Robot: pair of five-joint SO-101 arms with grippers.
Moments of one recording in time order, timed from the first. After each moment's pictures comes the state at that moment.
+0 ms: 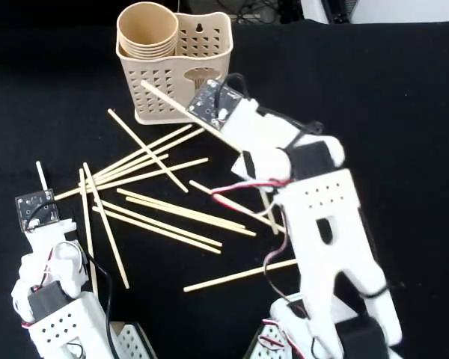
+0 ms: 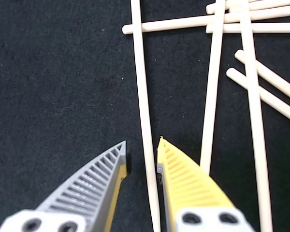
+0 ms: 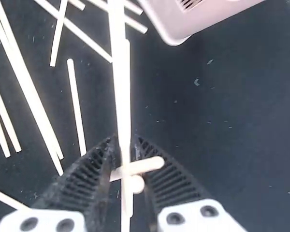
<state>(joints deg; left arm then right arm) -36.3 -99.0 96.0 65.4 -14.8 -15.6 -28.0 18.8 74.2 41.5</state>
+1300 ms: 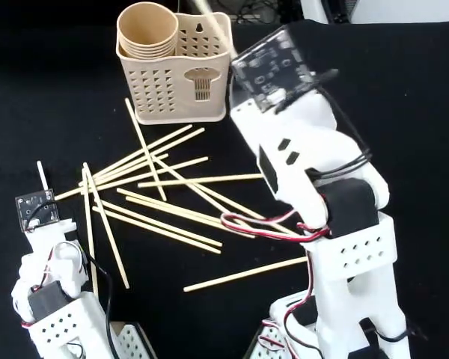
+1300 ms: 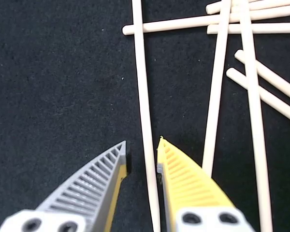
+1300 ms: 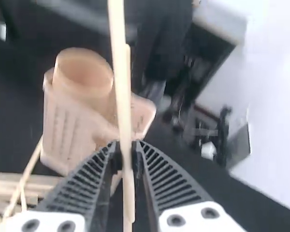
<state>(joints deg) -36.3 -99.0 96.0 65.4 -14.8 -16.9 -38.5 9.9 51.7 21.0</state>
